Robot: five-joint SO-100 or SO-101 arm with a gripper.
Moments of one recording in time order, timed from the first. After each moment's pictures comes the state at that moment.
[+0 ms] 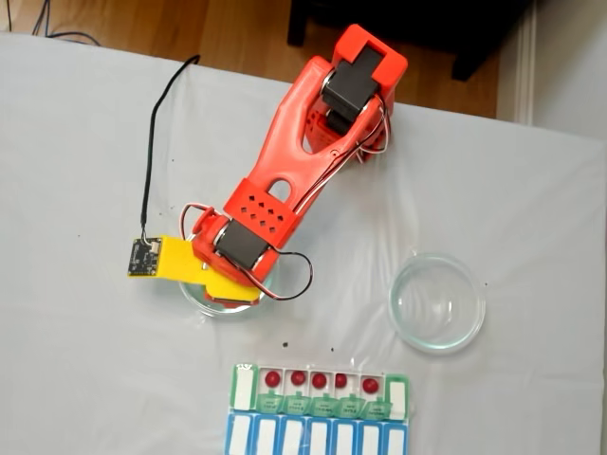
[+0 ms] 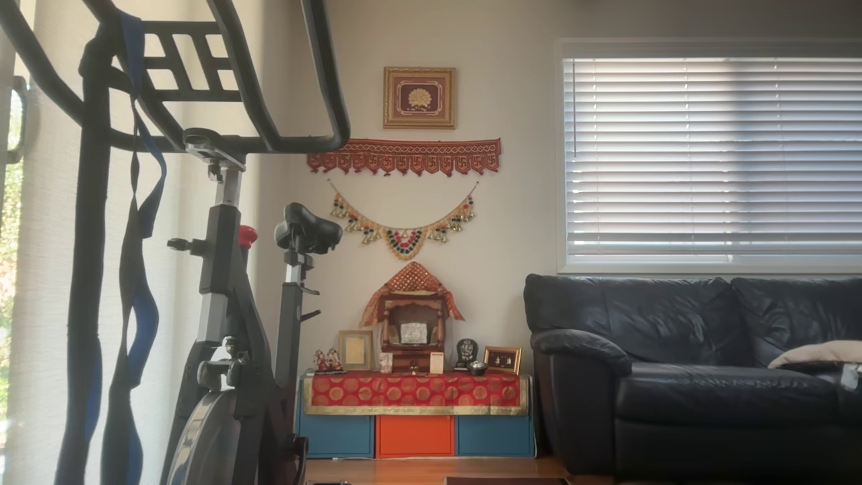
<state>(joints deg) 24.8 101.0 102.2 65.5 -26.9</state>
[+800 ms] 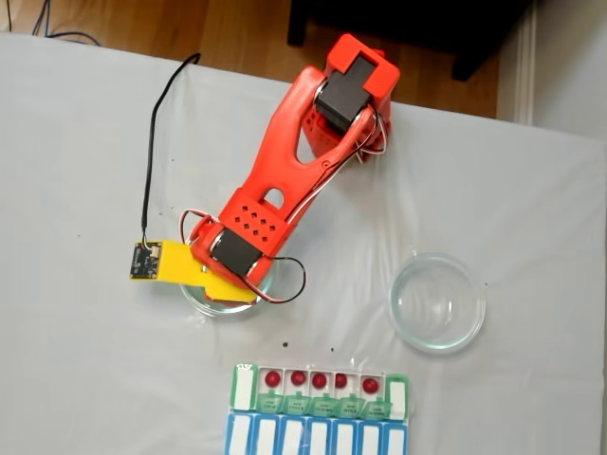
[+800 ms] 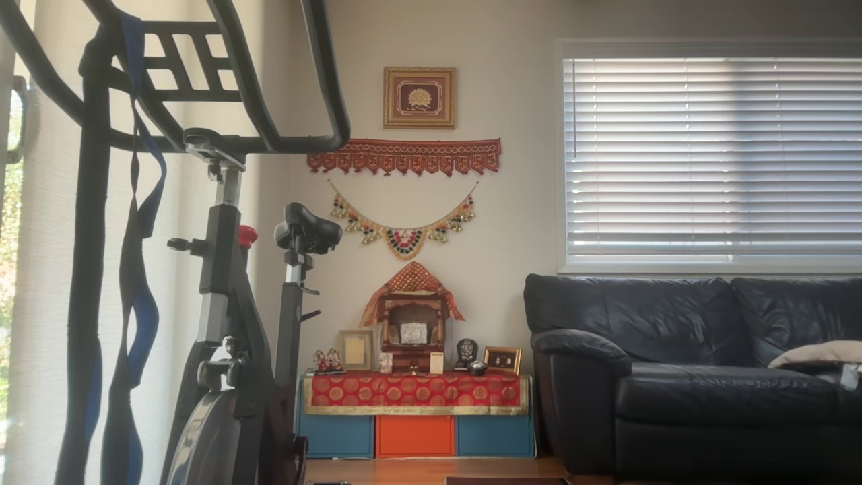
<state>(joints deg) 25.1 97.5 103.4 62.8 -27.6</state>
